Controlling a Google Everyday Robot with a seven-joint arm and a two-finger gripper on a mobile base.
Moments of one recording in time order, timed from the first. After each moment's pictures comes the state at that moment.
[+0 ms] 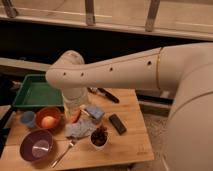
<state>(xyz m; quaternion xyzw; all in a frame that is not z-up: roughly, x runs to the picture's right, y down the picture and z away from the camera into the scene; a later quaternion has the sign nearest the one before) -0.112 0.101 0.651 -0.27 0.17 0.50 0.81</state>
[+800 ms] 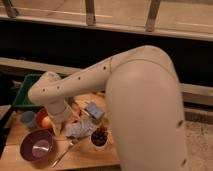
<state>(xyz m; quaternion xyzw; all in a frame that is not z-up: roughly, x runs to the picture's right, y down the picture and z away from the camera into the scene) -0.176 0.178 0.703 -0.32 0.22 0.40 0.83</state>
